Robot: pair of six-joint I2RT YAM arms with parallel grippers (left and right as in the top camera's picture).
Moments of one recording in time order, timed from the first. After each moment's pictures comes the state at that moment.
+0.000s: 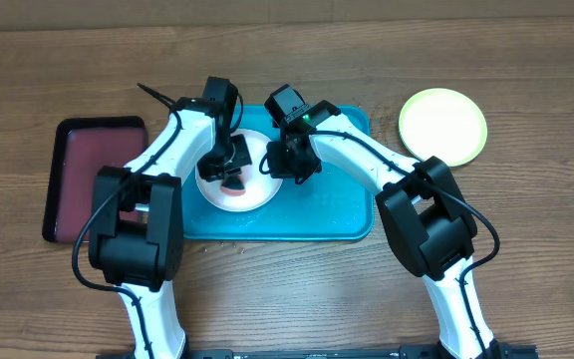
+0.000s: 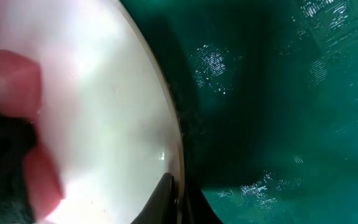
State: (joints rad) left arm -0.22 2.07 1.45 -0.87 0.09 -0.46; right arm 0.62 2.28 1.77 -0.84 -0.21 0.49
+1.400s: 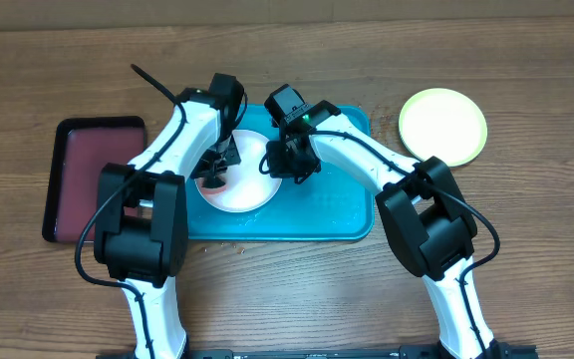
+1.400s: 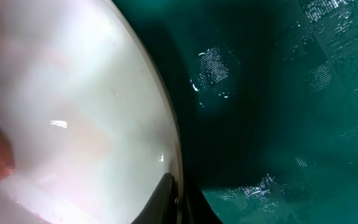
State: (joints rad) left arm -0.22 2.10 1.55 -1.05 -0.24 -0.57; right arm 0.62 2.28 1.77 -0.83 -0.22 0.49
